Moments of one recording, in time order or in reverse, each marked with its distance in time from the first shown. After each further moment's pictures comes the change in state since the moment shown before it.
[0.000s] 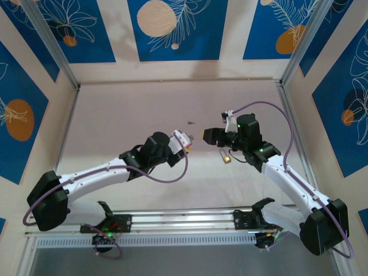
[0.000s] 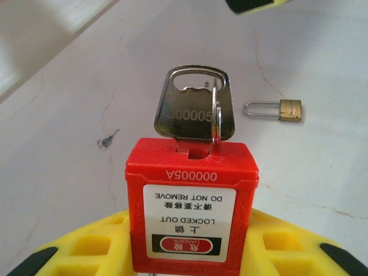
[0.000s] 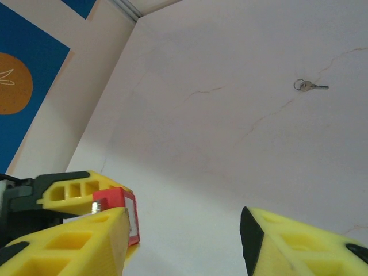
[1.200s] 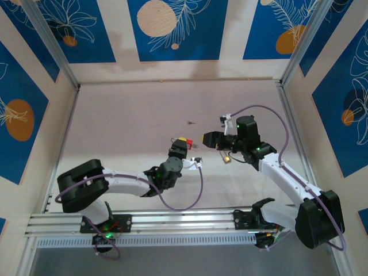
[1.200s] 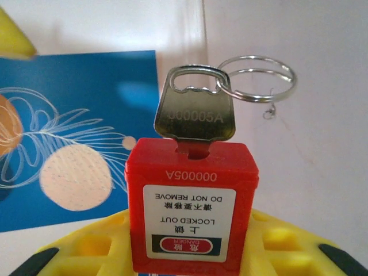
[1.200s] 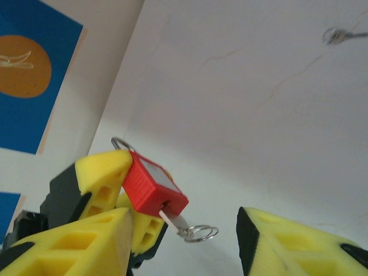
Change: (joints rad) left arm -0.237 0.299 -0.209 0.811 -0.730 1.217; right arm -0.045 0.069 -0.077 0.080 -0.191 0.033
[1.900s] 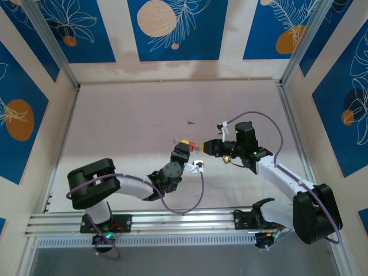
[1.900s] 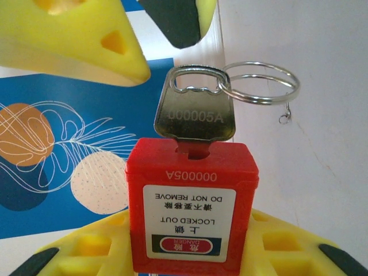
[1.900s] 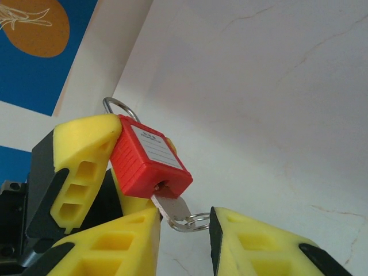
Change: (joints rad) left arm -0.032 0.080 -0.037 0.216 -0.026 0.135; right arm -0.021 0.045 -0.105 0.133 -0.150 -0.064
